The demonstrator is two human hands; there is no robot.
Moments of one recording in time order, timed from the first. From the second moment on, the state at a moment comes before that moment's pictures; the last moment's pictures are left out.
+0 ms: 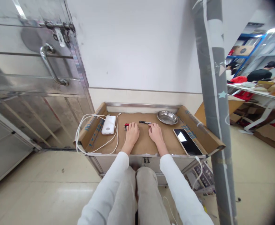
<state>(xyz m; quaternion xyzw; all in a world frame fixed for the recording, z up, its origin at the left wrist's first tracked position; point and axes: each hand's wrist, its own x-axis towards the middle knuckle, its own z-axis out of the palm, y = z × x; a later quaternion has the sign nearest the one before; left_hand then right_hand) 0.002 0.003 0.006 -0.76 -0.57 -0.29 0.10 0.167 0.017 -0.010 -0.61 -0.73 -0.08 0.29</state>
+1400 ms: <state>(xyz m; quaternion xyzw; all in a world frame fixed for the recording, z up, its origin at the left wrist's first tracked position) 0.009 0.017 0.009 -0.78 -0.34 -0.52 -0.02 0.170 0.026 -0.018 -0.51 -0.75 0.08 0.41</state>
